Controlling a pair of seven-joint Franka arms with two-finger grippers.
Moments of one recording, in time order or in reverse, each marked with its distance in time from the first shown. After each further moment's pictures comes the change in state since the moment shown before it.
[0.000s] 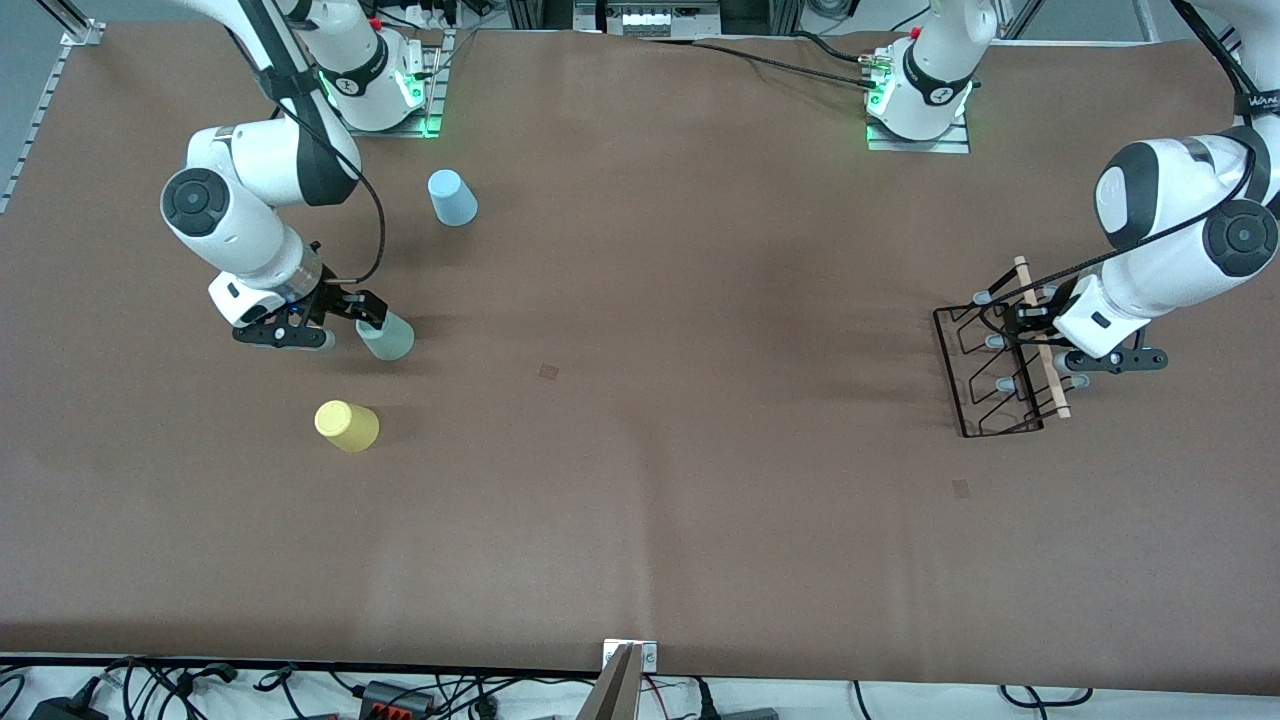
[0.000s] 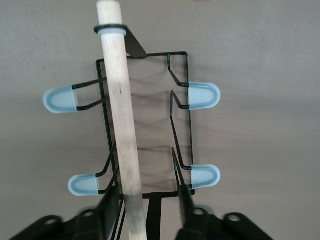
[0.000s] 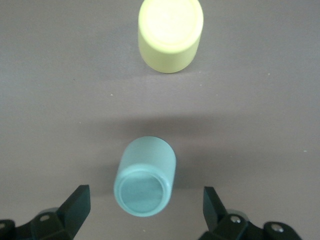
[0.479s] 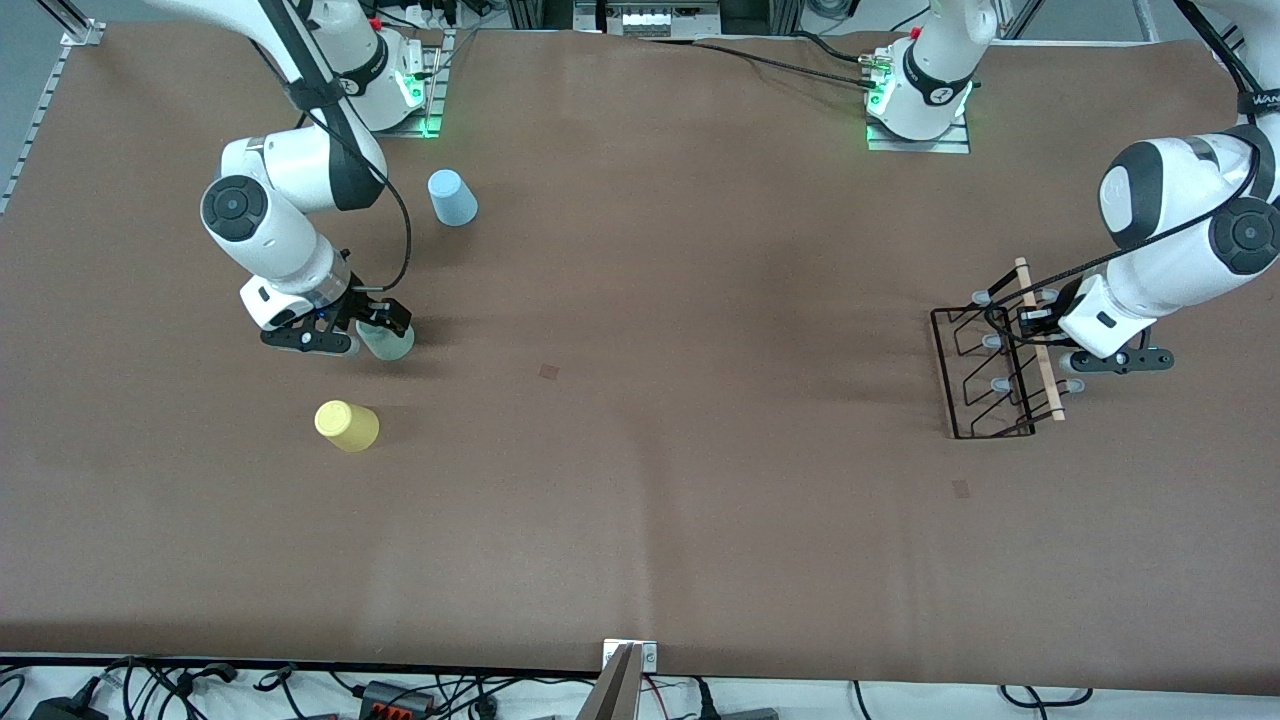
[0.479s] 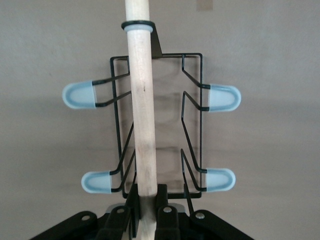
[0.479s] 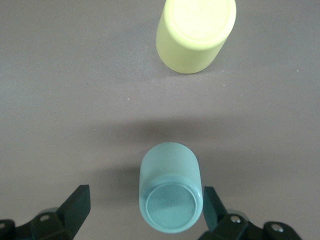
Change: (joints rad) left arm 0.006 -0.002 -0.002 0.019 0.002 0.010 0.003; right arm 0.038 0.059 0.001 0.000 0.000 0.077 0.064
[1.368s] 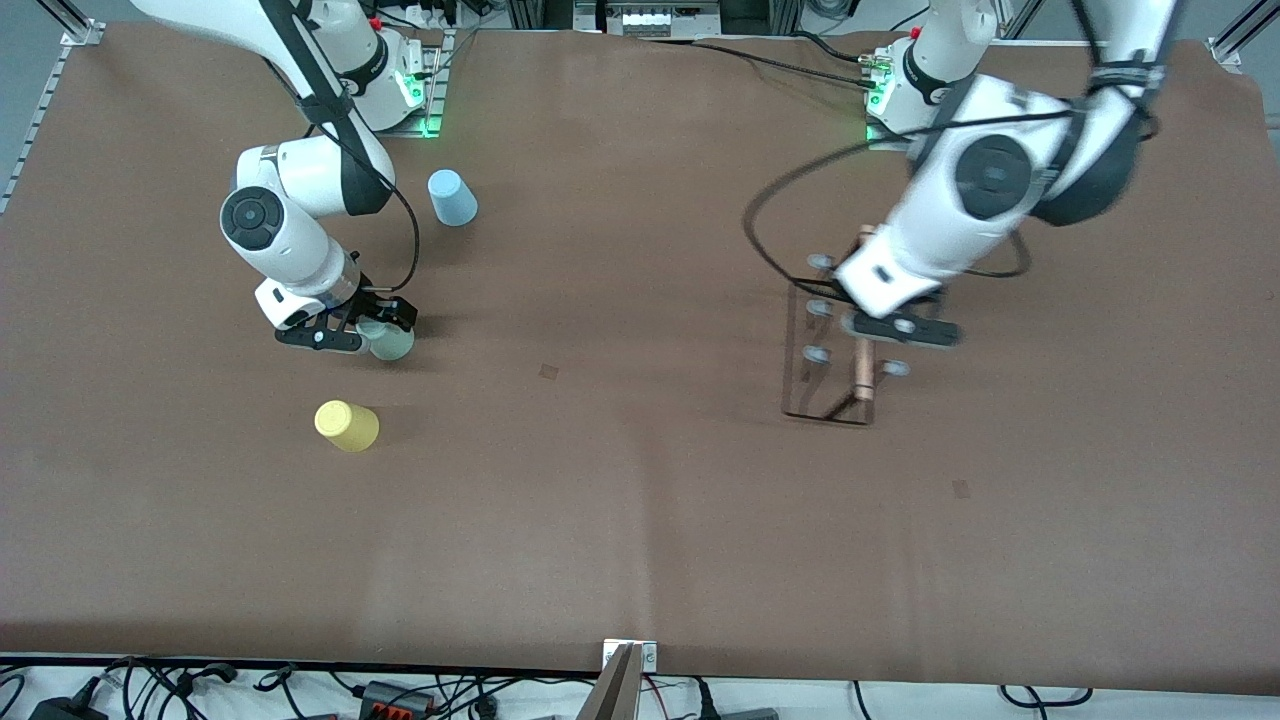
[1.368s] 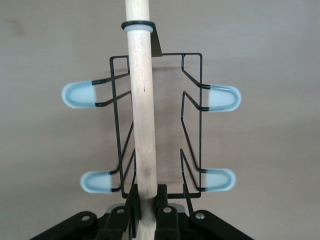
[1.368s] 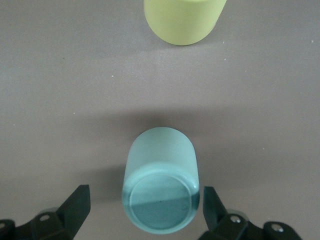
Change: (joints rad) left arm -0.116 0.053 -0.474 0.236 -0.001 -0.211 -0.416; right arm -0.001 0.018 -0.004 -0.044 0.000 0.025 0.000
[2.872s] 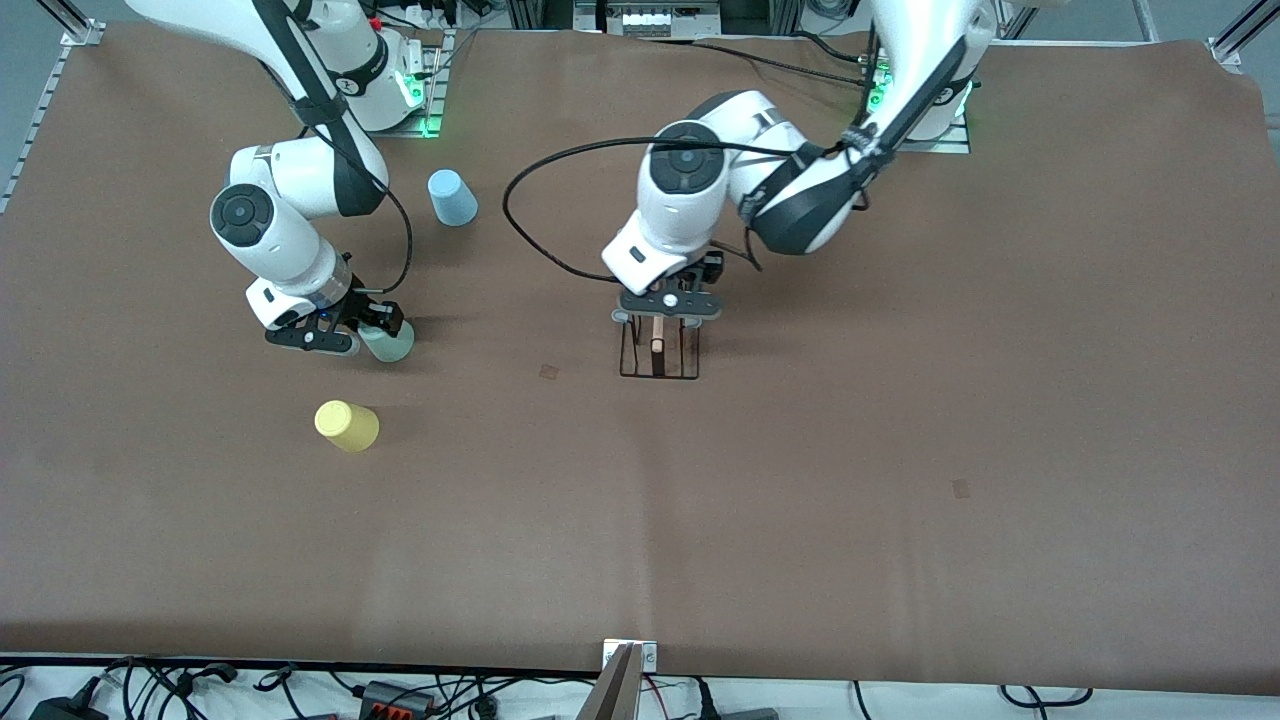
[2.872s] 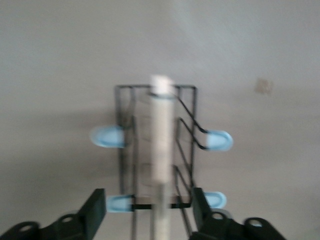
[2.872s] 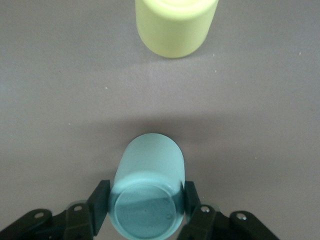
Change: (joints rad) left arm -0.286 0.324 -0.039 0.348 0.128 -0.014 -0.455; right arm -0.014 -0.007 -0.006 -0.008 0.000 0.043 -0.017
